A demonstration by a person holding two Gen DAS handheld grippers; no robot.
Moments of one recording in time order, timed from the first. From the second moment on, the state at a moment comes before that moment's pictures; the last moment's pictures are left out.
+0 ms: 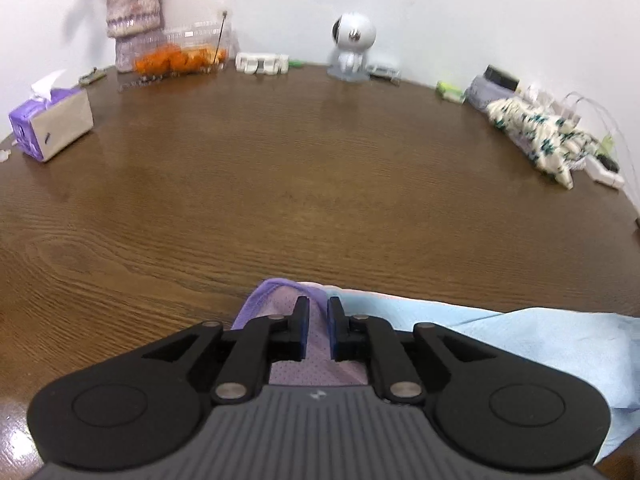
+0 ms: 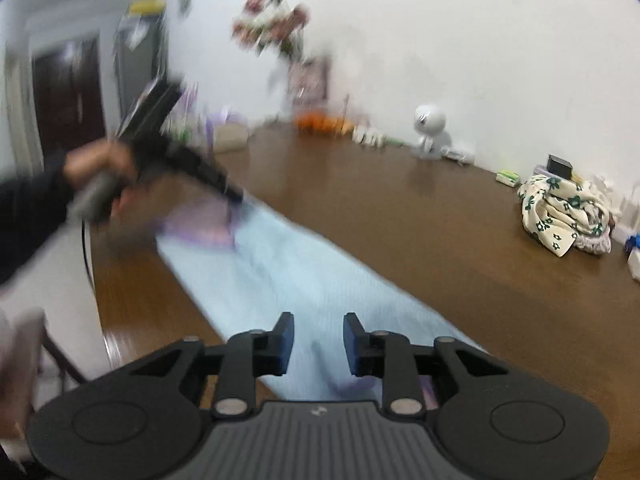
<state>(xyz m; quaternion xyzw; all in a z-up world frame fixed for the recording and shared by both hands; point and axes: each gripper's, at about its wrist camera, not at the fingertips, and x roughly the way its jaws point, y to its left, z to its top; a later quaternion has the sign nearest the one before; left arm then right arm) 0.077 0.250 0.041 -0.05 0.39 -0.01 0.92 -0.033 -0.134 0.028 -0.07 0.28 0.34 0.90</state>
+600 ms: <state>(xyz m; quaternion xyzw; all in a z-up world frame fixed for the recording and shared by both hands) -0.004 0.211 0.068 -0.05 0.34 0.00 0.94 -0.106 -0.222 0.000 0.11 0.26 0.01 0.96</state>
